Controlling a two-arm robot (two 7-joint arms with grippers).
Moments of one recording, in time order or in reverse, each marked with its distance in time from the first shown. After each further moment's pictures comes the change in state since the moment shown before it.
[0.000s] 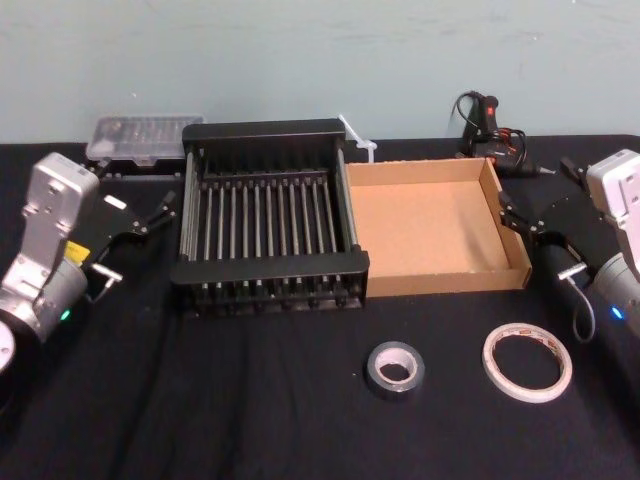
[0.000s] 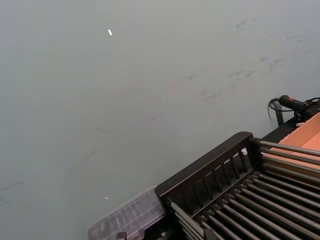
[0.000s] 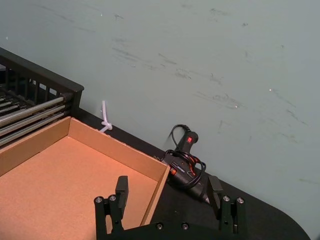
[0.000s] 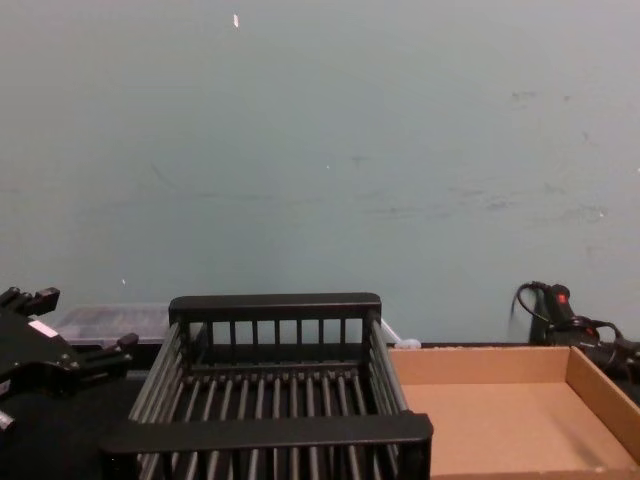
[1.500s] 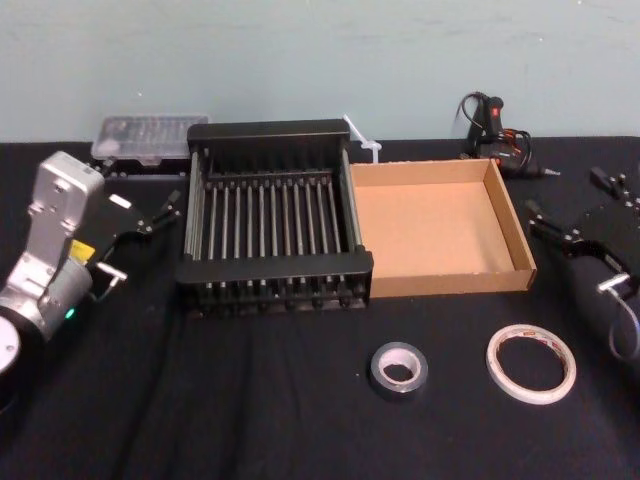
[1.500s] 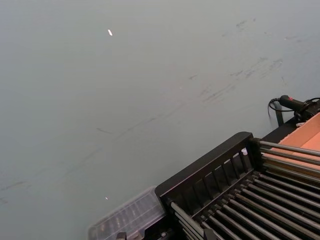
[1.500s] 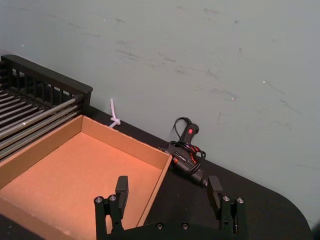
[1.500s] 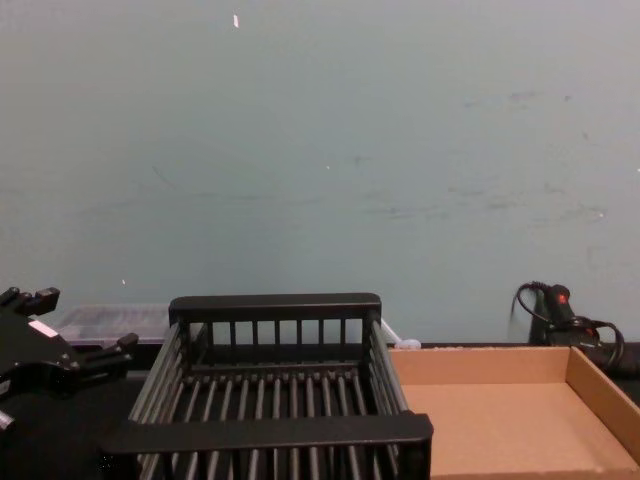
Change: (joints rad) left arm 0.000 0.000 0.000 0.000 0.000 0.000 0.000; right arm -0.154 0.071 0.145 -0.212 0.084 0.133 0.078
